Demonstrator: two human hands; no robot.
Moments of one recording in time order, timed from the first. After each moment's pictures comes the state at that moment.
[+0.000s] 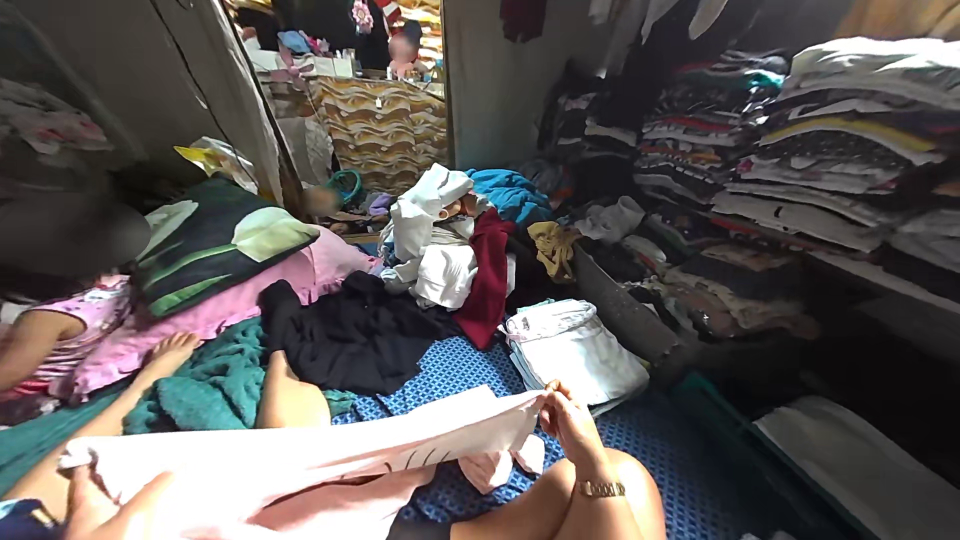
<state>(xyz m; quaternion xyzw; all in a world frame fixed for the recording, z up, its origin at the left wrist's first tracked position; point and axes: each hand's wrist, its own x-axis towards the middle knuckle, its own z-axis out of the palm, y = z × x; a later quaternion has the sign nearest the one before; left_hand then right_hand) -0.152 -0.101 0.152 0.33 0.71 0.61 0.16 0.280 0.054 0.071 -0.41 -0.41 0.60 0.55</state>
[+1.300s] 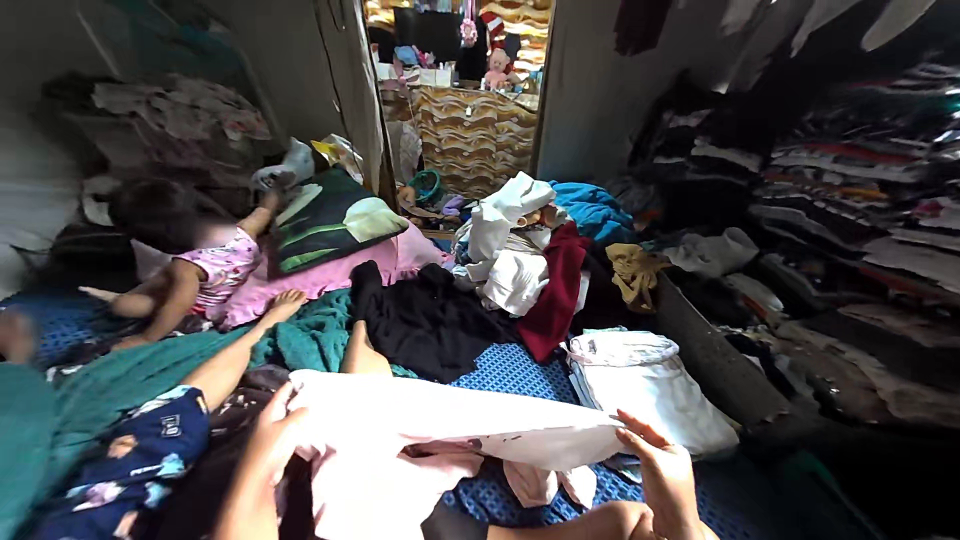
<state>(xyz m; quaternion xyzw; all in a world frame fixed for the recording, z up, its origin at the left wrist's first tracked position) -0.160 -0.086 0.114 0.30 0.72 0.59 0.22 0.295 0.052 0.073 -0.45 -0.47 0.45 0.61</state>
